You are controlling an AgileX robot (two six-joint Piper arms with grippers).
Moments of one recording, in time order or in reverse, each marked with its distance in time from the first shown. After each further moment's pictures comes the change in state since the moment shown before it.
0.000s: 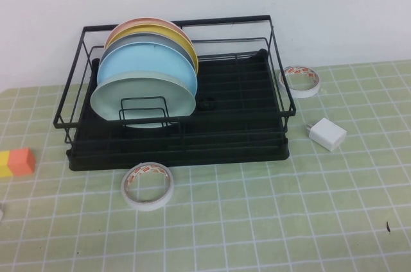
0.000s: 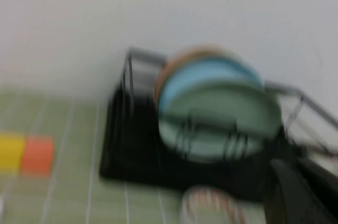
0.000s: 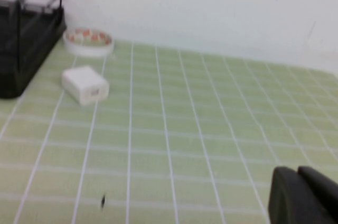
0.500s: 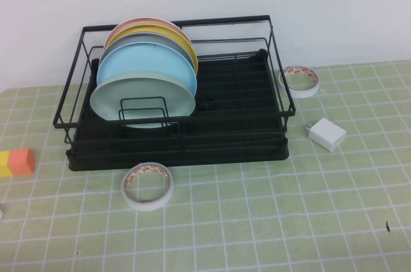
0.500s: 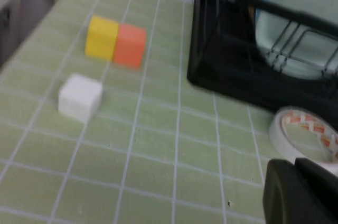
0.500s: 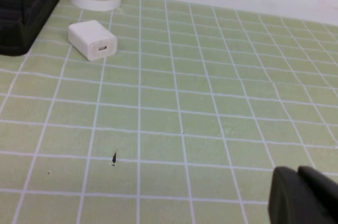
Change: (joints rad) right arm 0.000 0.000 -0.002 0.008 0.112 0.009; left arm -0.025 0.000 0.092 0.908 0.145 -0.909
